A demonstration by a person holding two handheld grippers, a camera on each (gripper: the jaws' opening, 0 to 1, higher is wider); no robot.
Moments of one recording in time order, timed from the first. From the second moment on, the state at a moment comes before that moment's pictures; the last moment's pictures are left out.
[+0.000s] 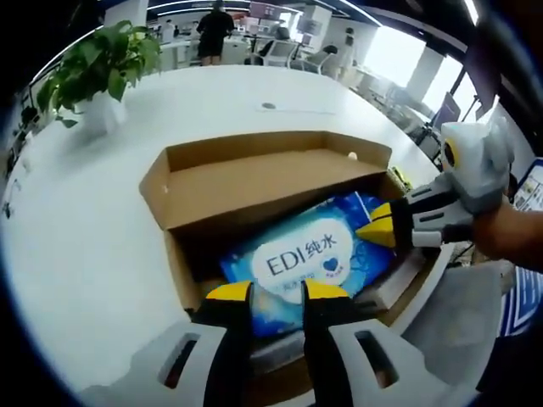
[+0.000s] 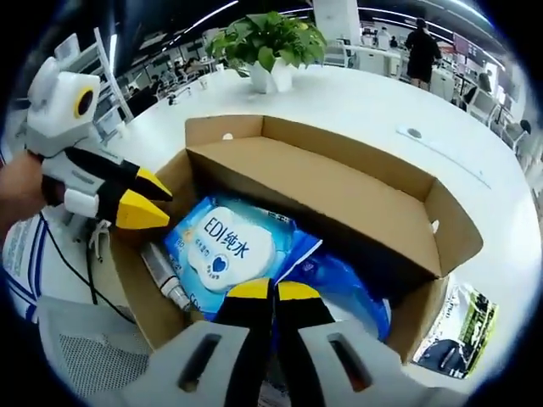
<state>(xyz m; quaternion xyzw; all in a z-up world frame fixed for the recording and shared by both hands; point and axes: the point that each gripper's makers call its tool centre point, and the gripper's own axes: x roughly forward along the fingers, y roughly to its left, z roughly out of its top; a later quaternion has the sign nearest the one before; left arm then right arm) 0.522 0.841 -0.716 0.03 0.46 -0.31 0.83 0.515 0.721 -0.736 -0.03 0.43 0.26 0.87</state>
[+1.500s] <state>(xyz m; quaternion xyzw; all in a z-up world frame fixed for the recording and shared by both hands) 0.518 0.797 -0.759 0.06 0.51 -0.33 0.79 0.500 0.667 -0.739 -0.02 0.43 0.22 0.88</state>
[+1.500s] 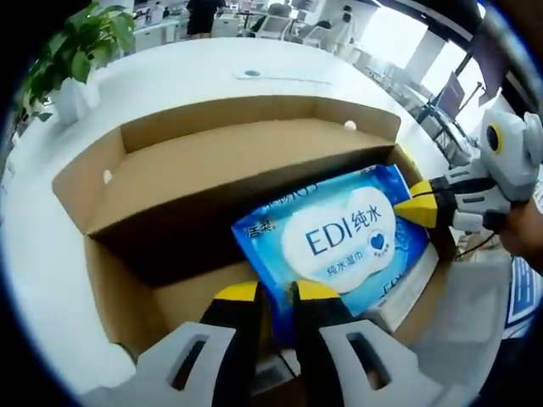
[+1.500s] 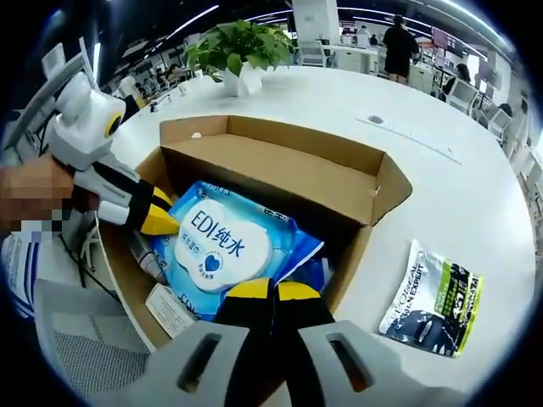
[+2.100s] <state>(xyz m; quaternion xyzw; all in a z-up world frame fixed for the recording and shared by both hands) 0.519 0.799 -0.754 0.07 0.50 -0.33 0.80 0.497 0.668 -0.740 -0.01 0.43 0.22 0.88</state>
